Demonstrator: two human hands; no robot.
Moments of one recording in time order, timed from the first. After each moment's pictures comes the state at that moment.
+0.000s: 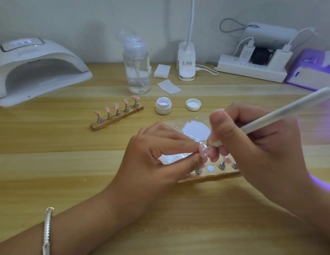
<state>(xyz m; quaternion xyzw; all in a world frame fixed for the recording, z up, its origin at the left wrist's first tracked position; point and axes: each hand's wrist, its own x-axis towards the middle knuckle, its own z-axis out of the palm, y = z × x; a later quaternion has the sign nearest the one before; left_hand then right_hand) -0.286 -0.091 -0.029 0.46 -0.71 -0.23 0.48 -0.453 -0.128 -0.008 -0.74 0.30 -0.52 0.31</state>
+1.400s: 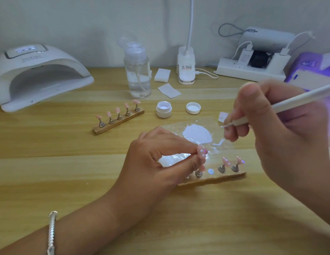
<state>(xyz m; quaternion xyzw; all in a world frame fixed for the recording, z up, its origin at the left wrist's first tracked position) -0.287 -0.090 -0.029 0.48 -0.69 -0.24 0.49 -0.461 -0.142 0.007 -0.69 0.26 -0.59 0.31</state>
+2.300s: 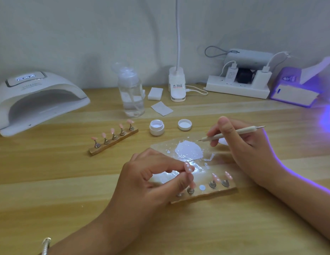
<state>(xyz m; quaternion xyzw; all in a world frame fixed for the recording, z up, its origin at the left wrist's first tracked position) -0.282 -0.091 -0.032 0.47 -0.71 -0.22 0.47 -0.491 -0.187 -0.037 -0.72 0.39 -0.50 0.27</state>
